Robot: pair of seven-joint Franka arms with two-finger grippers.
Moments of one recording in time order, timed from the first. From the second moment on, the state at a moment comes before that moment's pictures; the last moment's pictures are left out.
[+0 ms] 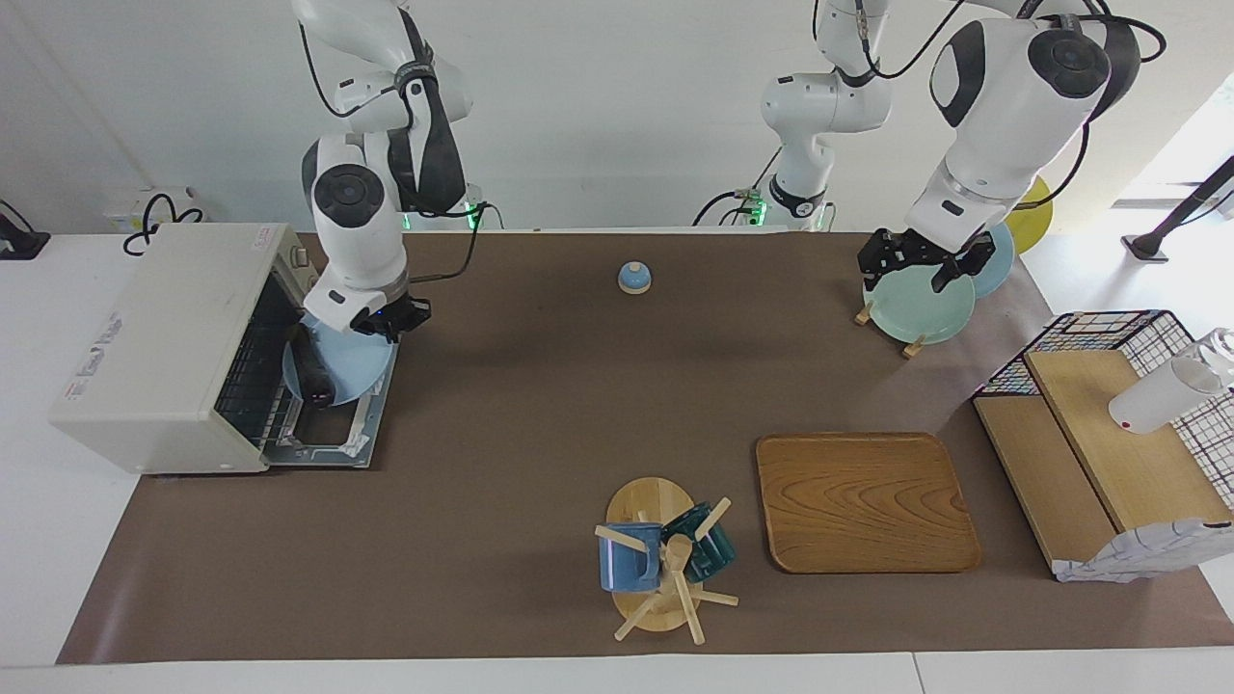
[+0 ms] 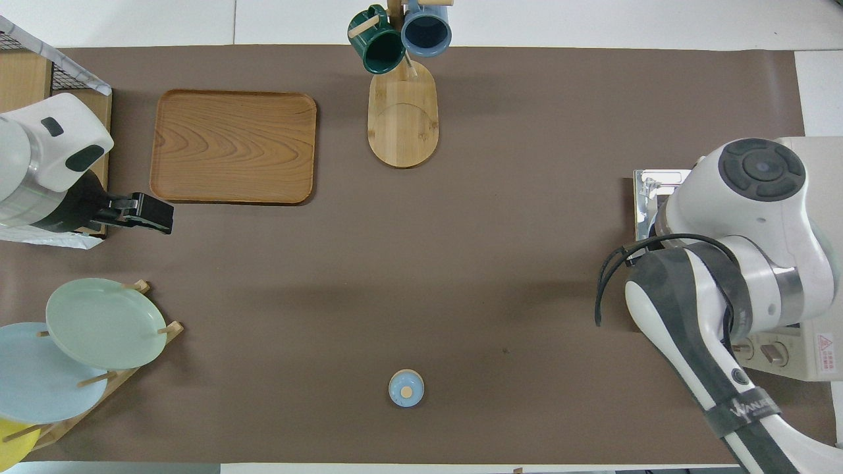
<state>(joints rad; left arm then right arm) -0.09 -0.03 -0.08 -1.74 0.00 1.62 -0.04 0.22 0.00 -0.10 -2.09 -0.16 1.89 -0.03</state>
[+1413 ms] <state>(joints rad) -0.09 -0.06 -0.08 -1.75 -0.02 1.65 -0.04 0.15 -0.07 -0.08 -2.18 -0.20 2.10 -0.17</state>
